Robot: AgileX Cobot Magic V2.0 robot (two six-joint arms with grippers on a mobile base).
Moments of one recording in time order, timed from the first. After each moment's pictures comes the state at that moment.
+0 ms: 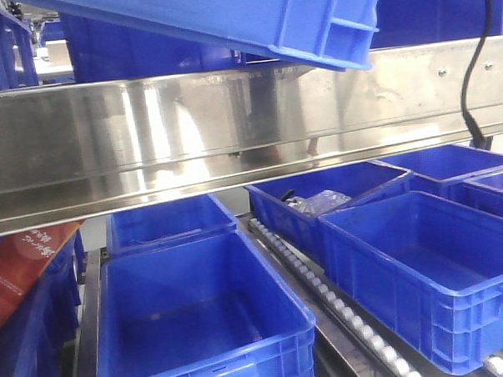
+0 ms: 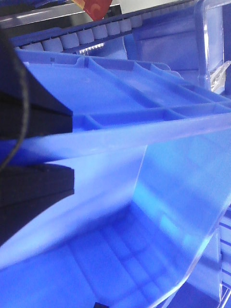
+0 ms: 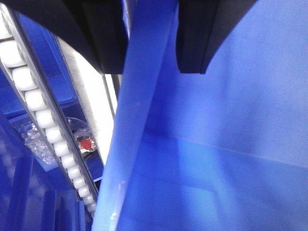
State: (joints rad) left arm -0.24 1.62 -2.01 -0.05 0.94 -0.24; right arm 0.31 1.94 -2.12 0.22 0.80 0.05
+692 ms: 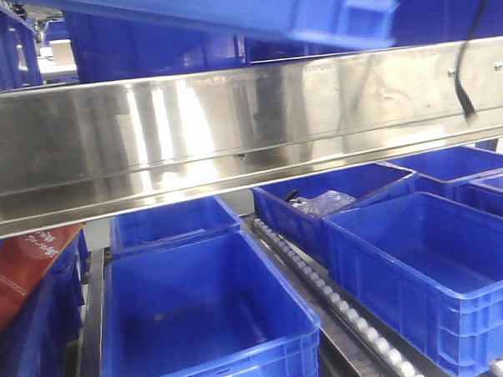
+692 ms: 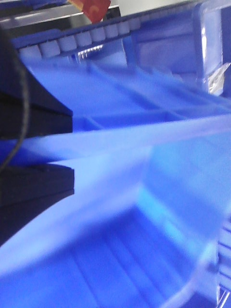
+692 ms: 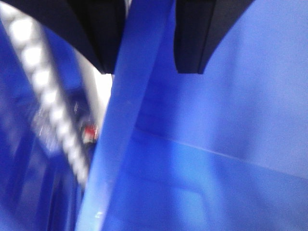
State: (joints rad) left arm -0.24 1.64 -2.02 -0.05 0.94 -0.24; right arm 0.29 1.95 -2.25 0.22 0.87 -0.04
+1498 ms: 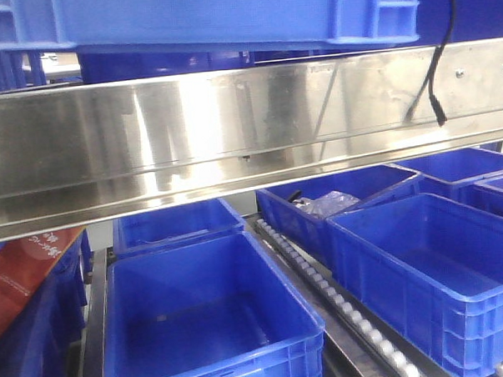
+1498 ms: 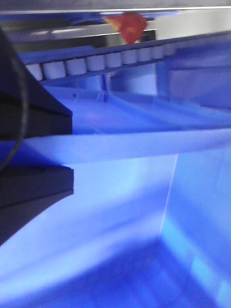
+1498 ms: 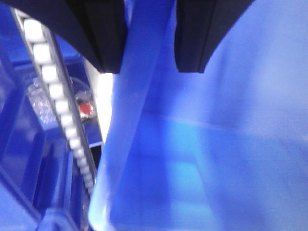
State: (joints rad) left arm -0.24 1.72 -2.01 0.06 0.97 -0.44; right arm 0.27 2.20 -2.64 0.26 1.00 -0.09
